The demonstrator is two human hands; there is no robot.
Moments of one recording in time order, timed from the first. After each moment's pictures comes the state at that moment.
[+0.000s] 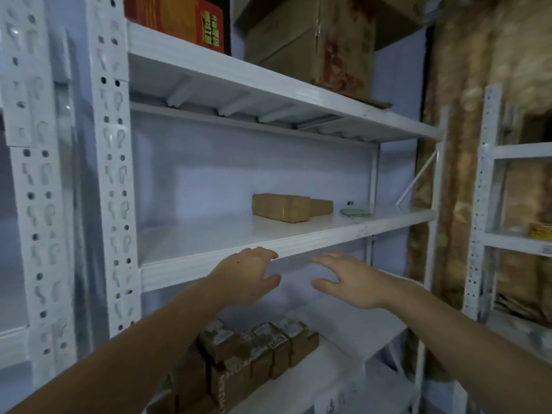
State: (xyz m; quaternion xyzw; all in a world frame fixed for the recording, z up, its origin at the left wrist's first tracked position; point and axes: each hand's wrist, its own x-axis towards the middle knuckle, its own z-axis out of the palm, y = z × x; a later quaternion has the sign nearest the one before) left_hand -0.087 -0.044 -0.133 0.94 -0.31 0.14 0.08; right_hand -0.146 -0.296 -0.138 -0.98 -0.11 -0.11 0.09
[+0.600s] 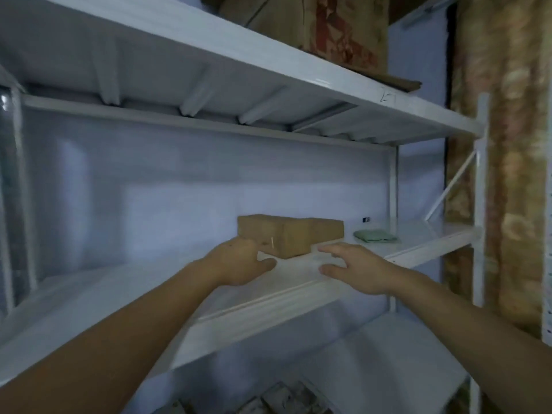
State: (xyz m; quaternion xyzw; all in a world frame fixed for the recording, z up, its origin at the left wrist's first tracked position) left_hand 0.140 -0.145 -0.069 0.96 -0.24 0.12 0.11; right_hand 0.097 -0.419 -0.097 -0.97 -0.12 -0.15 0.18
